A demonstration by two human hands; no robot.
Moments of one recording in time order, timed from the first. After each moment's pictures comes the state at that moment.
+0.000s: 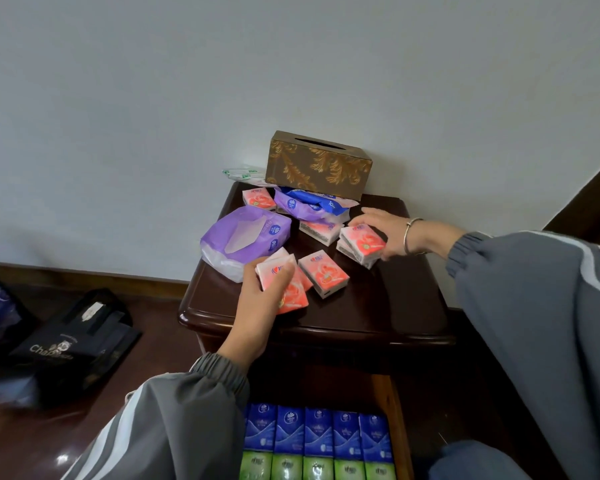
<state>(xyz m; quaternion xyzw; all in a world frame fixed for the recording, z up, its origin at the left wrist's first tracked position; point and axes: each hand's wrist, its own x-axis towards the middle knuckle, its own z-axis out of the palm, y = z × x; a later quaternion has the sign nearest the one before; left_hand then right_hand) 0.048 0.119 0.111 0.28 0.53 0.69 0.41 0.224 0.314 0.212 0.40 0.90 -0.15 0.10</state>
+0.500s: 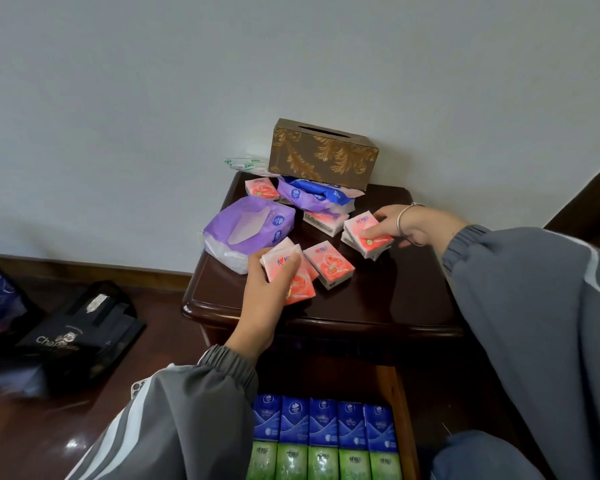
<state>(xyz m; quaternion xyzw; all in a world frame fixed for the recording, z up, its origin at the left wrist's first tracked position) 0.051 0.119 0.111 0.28 0.53 0.69 0.39 0.202 0.319 0.200 0.63 0.69 -0.35 0.01</state>
